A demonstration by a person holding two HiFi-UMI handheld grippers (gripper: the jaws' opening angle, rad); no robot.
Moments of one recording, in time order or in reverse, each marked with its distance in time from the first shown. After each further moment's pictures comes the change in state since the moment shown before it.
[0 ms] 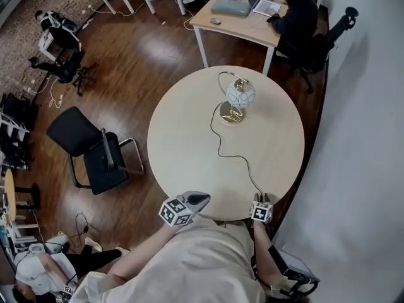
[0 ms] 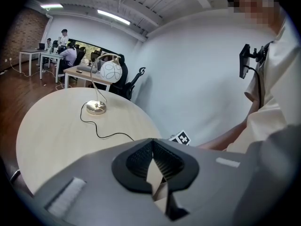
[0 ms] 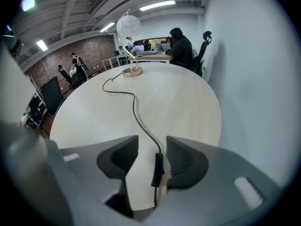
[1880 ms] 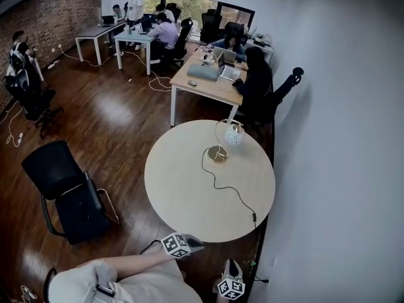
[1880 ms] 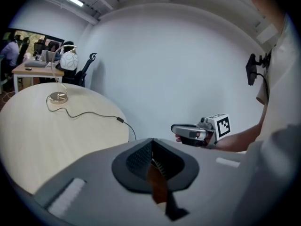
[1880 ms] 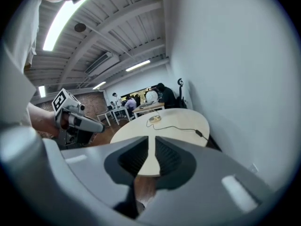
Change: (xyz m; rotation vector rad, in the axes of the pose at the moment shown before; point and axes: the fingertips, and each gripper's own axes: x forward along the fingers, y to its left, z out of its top) left arm -0.162 -0.042 -0.149 0.321 0.216 -0.513; right arm -0.319 0.300 -0.087 0.365 -0.600 -0.092
